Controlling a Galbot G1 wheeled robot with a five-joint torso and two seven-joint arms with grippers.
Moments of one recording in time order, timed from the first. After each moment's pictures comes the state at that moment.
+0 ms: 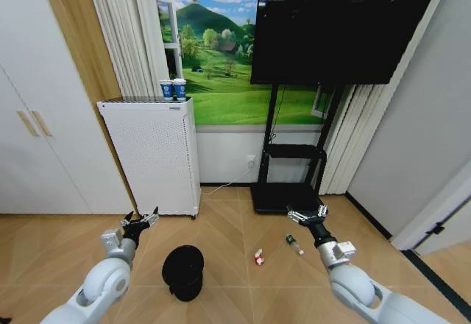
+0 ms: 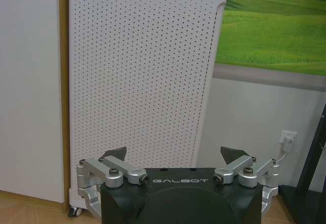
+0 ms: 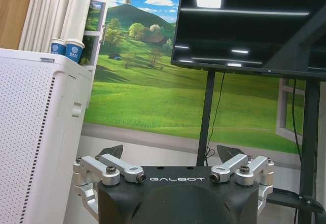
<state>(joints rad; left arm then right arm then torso) 1.32 -0.84 -0.46 -2.02 -0.86 0.15 -0.49 -1.22 0.55 0.09 1.94 0.58 0.40 0.48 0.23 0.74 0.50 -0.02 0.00</state>
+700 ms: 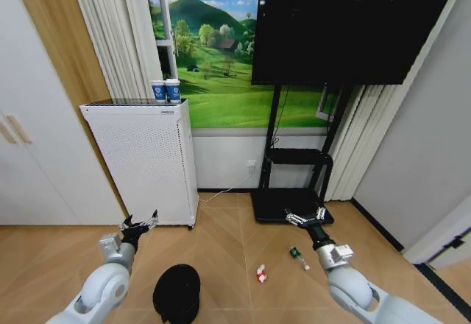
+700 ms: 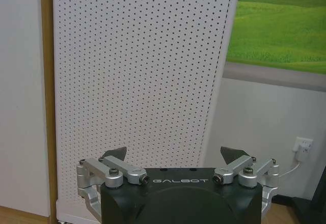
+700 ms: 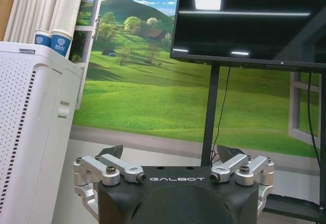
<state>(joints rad) 1.35 -0.87 -0.46 -2.02 -0.84 0.14 -0.48 -1.22 0.57 0.08 1.91 0.55 0.45 0.50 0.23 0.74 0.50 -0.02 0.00</state>
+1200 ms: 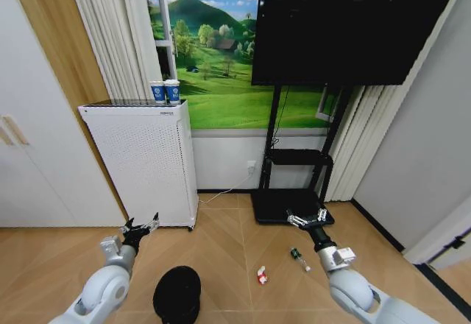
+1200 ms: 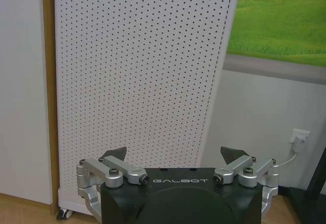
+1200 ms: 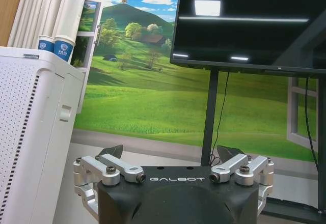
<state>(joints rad) 1.36 -0.87 -0.47 -2.00 -0.86 0.15 -0.46 -1.23 0.57 0.08 1.89 0.54 0.49 0.48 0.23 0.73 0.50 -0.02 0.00</state>
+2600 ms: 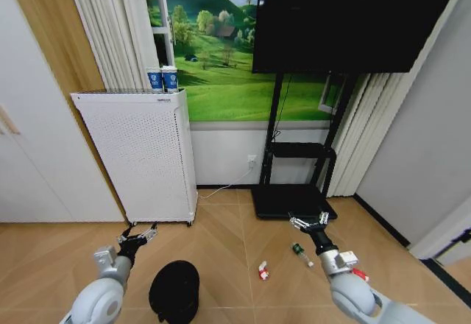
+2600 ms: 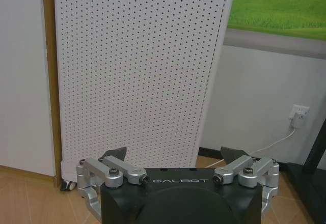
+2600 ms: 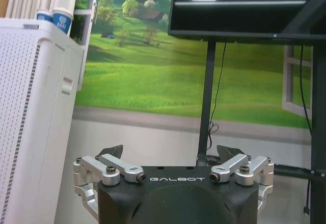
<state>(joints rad) 1.49 -0.86 -0.53 -2.08 -0.88 0.16 -0.45 -1.29 0.58 0.08 1.87 0.55 0.52 0.49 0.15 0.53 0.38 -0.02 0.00</state>
